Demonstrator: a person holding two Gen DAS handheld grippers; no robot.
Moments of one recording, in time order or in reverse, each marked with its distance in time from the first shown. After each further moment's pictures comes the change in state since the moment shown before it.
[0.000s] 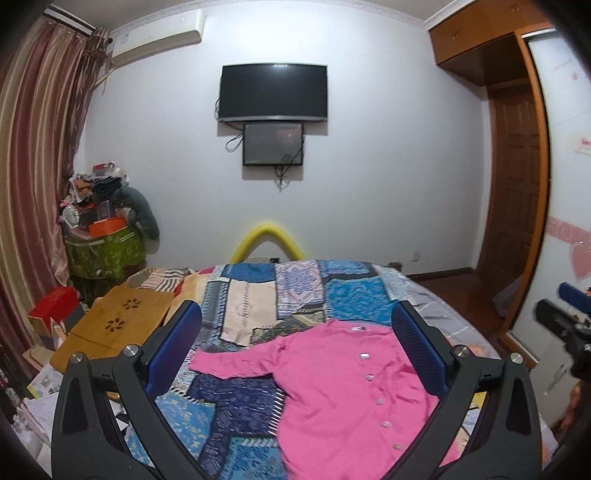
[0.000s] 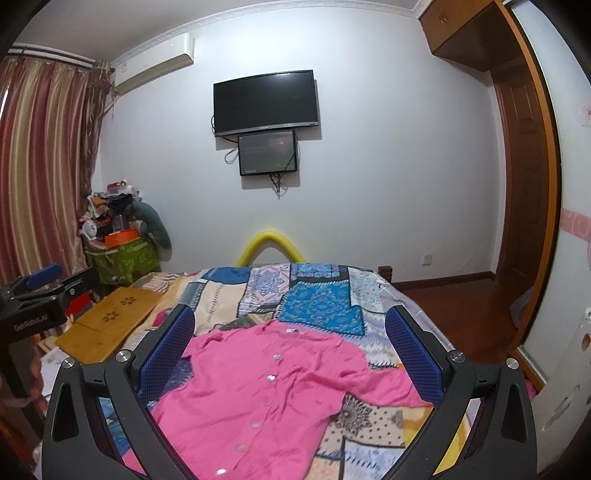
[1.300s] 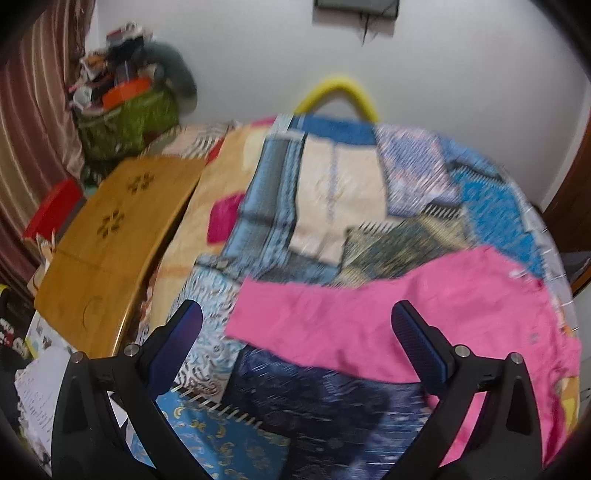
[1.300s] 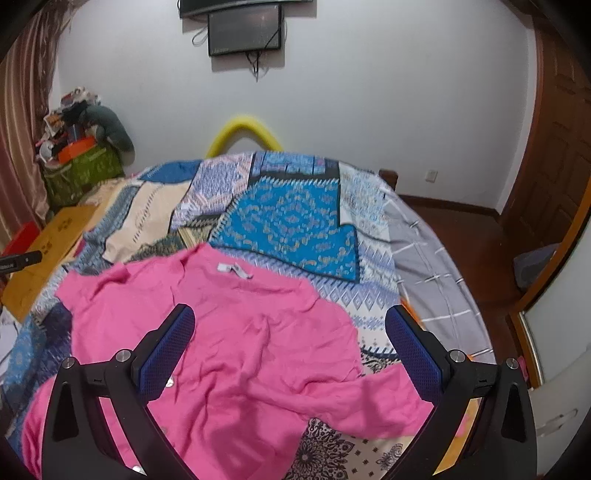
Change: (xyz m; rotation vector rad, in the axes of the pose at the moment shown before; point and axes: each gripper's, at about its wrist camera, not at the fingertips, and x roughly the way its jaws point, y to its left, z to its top) left arm 0.304 0.158 -0.089 -0.128 0.599 0.191; right arm 0.210 -0.069 -0.026 -0.042 0.464 -0.012
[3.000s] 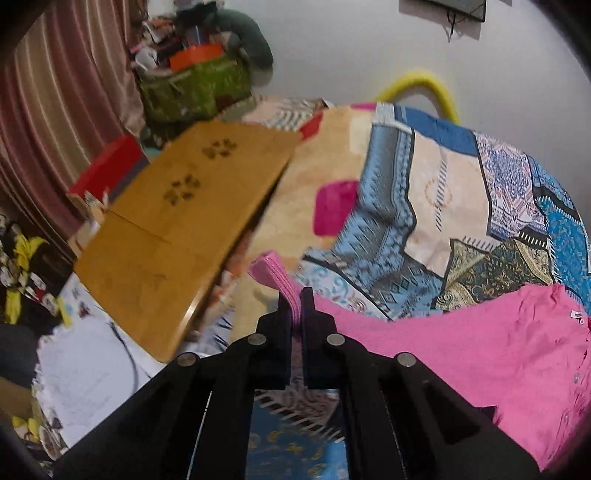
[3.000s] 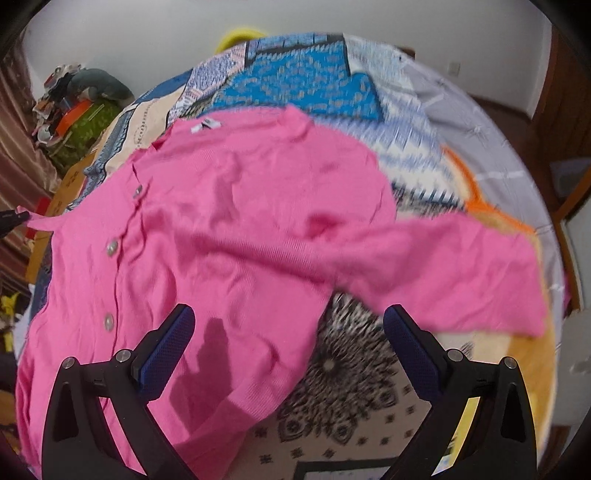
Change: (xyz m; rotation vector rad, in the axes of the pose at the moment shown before) left arm 0.015 0.094 0.012 -0.152 0.038 0.207; right arm 0.060 -0.023 -0.093 0.151 0.358 0.174
